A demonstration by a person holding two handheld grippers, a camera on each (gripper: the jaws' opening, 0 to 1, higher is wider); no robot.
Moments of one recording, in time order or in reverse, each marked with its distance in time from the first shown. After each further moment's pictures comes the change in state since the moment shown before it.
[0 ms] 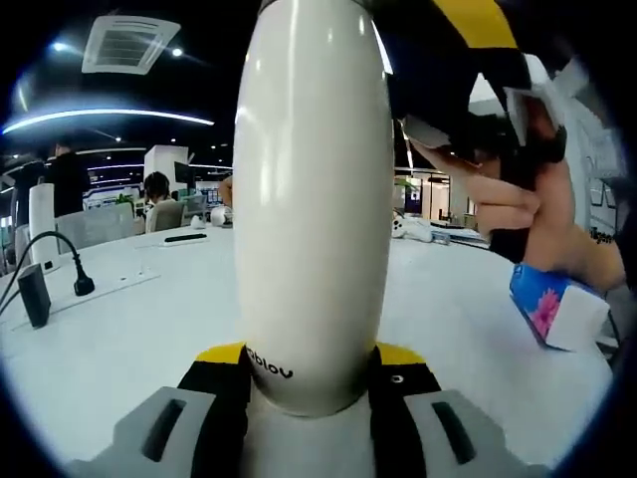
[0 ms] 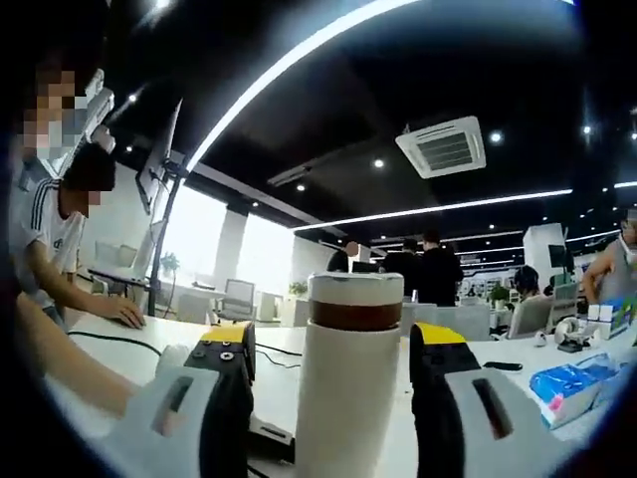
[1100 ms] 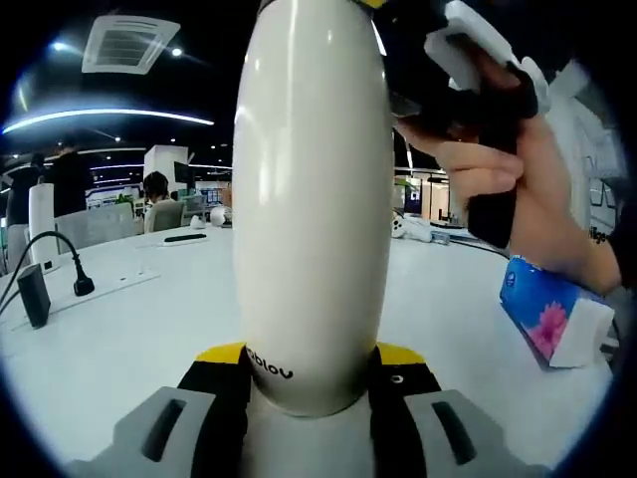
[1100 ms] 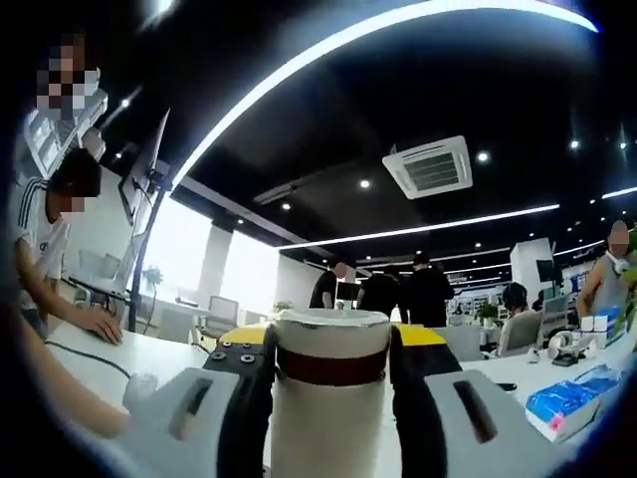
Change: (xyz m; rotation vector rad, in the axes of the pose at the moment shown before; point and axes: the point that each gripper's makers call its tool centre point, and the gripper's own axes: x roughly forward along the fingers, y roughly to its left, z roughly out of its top) left arm 0.001 0.000 0.000 0.000 -0.001 -0.002; right arm 0.026 -0.020 0.019 -0.001 -0.097 -0.050
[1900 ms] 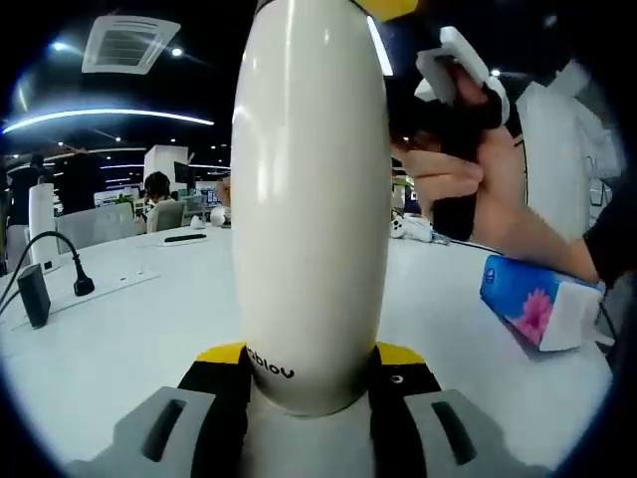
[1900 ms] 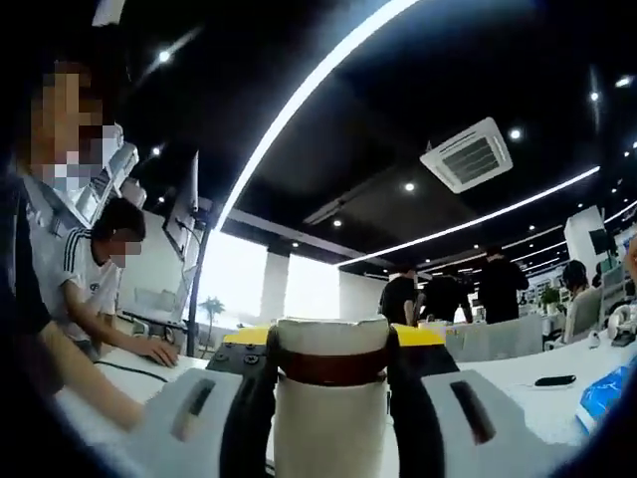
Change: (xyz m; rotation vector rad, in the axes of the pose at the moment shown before) left arm 0.000 0.002 0.000 0.001 -0.001 0.001; right arm 0.002 0.003 0.003 0.147 -0.066 0.280
